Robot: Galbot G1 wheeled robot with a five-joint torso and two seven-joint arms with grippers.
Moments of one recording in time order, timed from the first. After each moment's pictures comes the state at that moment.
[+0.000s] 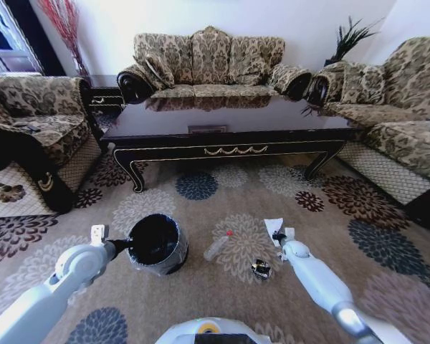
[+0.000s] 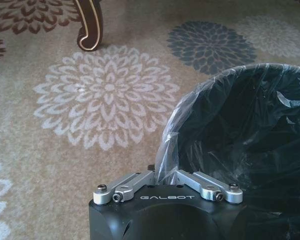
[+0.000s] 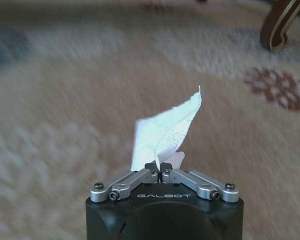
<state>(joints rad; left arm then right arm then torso) 1.36 -0.69 -0.54 -2.09 -1.31 0.74 -0.54 -0.89 0.98 0.21 1.21 0.68 -0.29 0.17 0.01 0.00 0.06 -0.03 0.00</state>
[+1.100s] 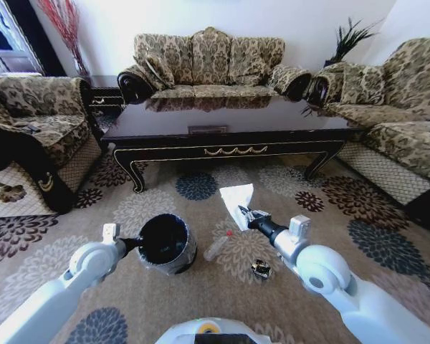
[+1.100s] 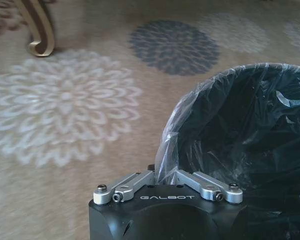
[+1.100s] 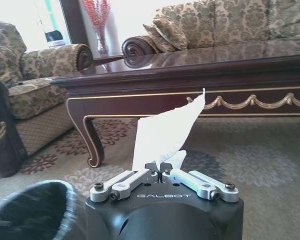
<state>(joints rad) 1.09 -0.71 -0.23 -2.03 -1.30 0.74 -0.56 -1.15 0.70 0.26 2.34 1.01 -0.43 0.32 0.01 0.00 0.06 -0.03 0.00</state>
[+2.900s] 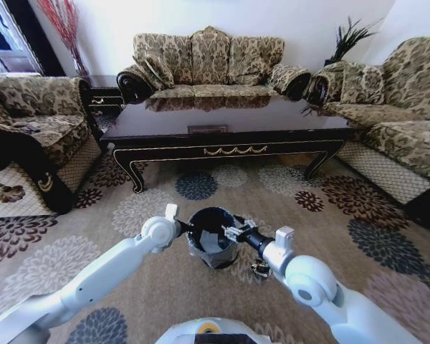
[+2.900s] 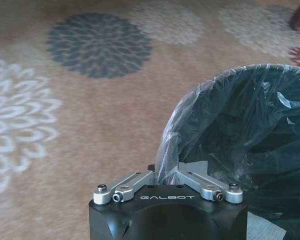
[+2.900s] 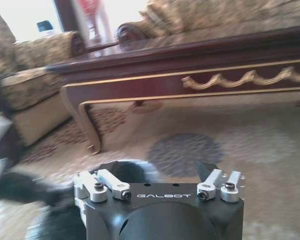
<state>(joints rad) 0.63 -0.84 0.23 -1.92 -1.47 0.74 -0.73 -1.26 0.79 0.29 2.33 0.93 -0.45 0.31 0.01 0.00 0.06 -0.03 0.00</state>
